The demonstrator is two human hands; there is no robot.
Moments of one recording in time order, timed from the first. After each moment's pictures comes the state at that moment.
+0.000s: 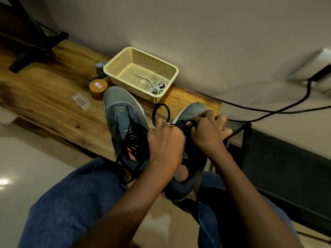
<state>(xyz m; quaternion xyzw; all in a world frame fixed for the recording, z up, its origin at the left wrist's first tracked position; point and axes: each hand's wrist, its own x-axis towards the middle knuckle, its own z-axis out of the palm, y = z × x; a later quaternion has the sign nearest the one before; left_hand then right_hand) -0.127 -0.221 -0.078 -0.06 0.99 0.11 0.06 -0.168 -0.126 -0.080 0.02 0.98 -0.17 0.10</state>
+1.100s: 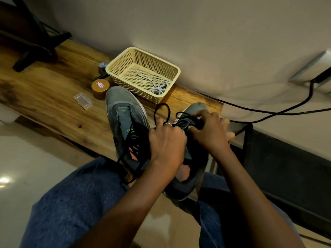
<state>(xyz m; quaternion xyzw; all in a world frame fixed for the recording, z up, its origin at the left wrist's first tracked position) -0.126 -0.221 -0.078 -0.06 0.99 0.12 0.07 -0.170 -0.116 -0.082 0.06 0.96 -0.24 0.08</state>
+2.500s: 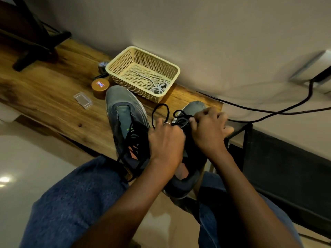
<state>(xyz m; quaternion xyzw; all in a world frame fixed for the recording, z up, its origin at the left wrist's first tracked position) -0.126 -0.222 -0.078 -0.07 0.99 0.10 0.05 -0.166 -0.125 -0.082 0.00 0.99 -0.15 0.04</state>
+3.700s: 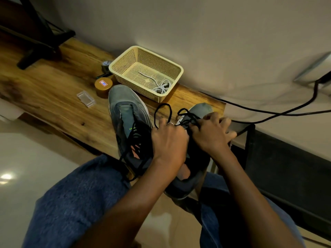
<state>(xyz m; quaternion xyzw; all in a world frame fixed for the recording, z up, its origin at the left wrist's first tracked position) -0.127 -0.221 -0.079 -0.06 0.99 0.12 0.05 -0.168 -0.125 -0.080 0.03 0.98 -0.14 0.12</state>
